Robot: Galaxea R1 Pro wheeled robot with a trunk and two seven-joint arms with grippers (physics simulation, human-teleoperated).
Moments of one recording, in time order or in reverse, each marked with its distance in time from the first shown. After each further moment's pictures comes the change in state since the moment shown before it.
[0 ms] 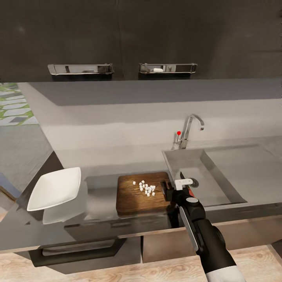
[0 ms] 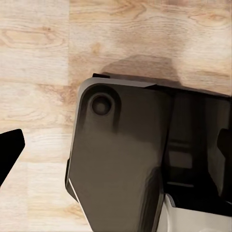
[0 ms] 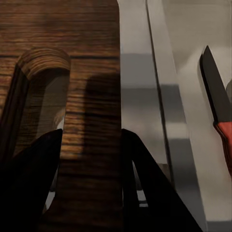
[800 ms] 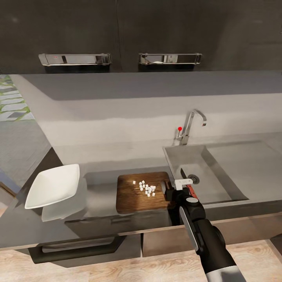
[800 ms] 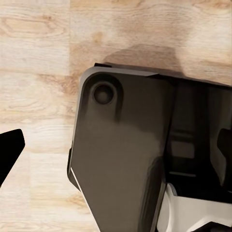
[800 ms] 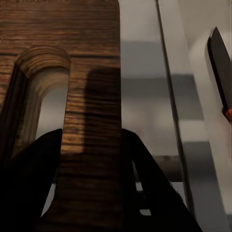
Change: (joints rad) left arm 0.000 0.001 0.000 -0.001 0.000 0.000 0.000; right arm 0.000 0.000 0.000 0.000 0.001 -0.001 0.001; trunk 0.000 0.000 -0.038
